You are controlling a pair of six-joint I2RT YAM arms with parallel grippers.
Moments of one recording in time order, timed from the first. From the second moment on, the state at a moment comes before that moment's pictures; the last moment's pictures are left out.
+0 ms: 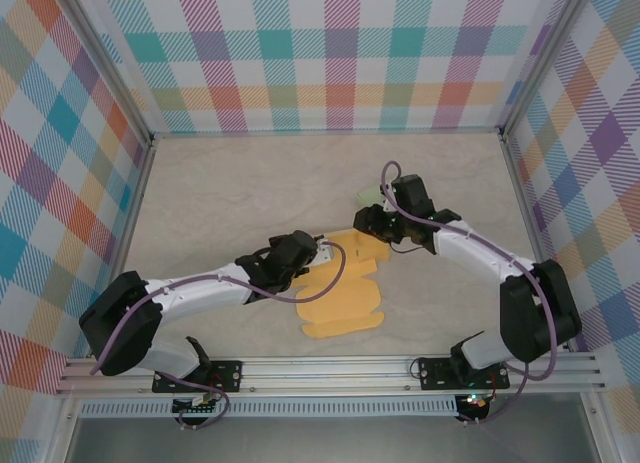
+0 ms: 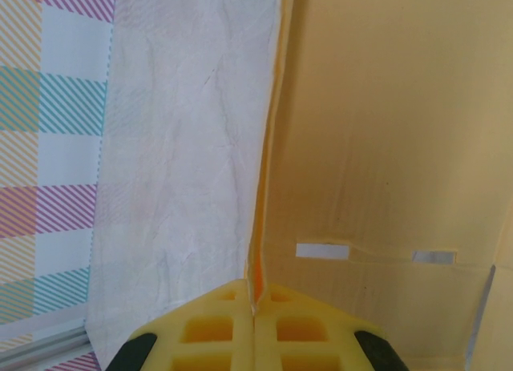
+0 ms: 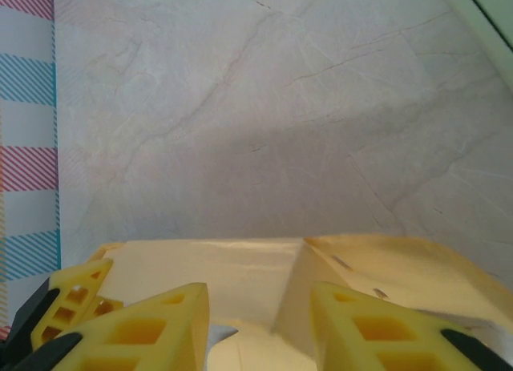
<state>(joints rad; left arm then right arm) -0.90 1.40 0.75 -0.14 -0.59 0.70 0.46 1.43 0.92 -0.29 -0.39 0.73</state>
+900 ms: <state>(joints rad) -1.00 1.32 0.58 0.11 -0.80 0.76 0.46 1.17 0.45 -0.10 -0.33 0.75</state>
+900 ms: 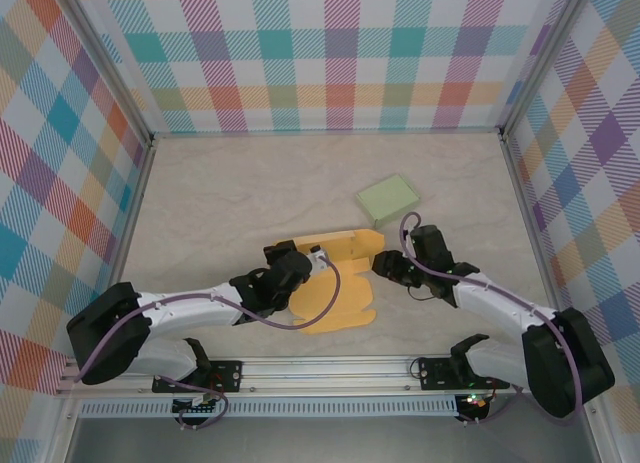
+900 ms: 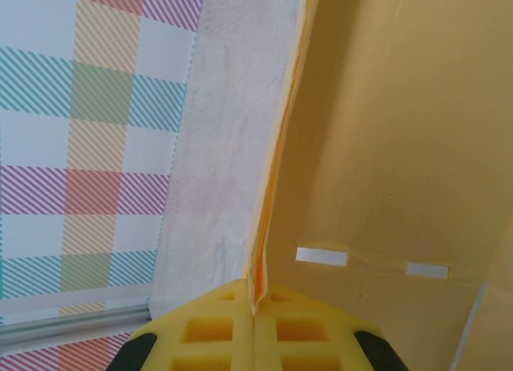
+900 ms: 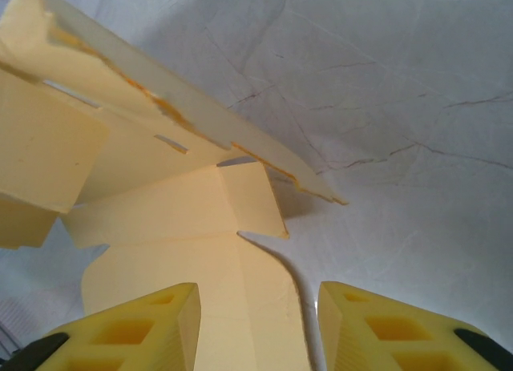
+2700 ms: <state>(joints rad) -1.00 1.42 0.58 0.21 -0.85 0.78 0.69 1.36 0.53 0.11 -0.13 0.79</state>
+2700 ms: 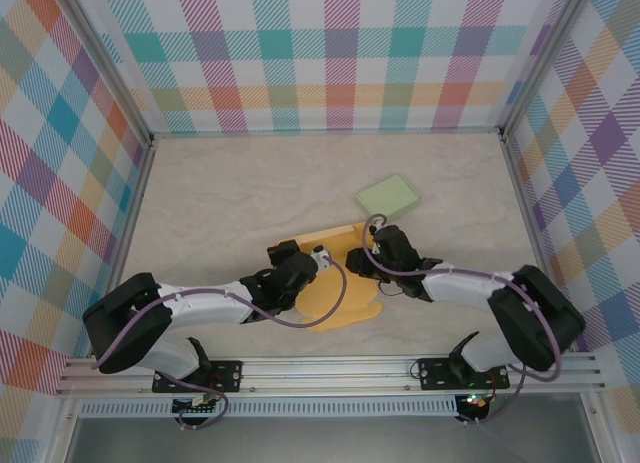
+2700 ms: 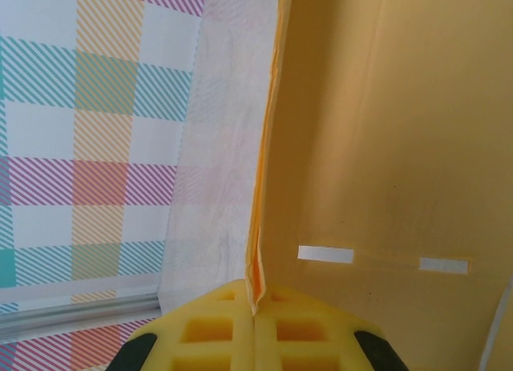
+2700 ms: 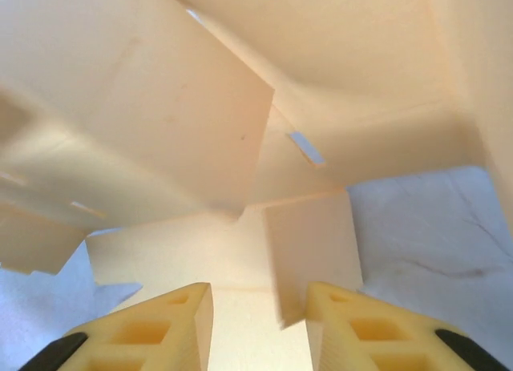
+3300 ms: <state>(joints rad) -1.11 1.50 0.57 0.29 -0.95 0.86 0.27 0.90 0.52 -0.32 -0.17 0.64</state>
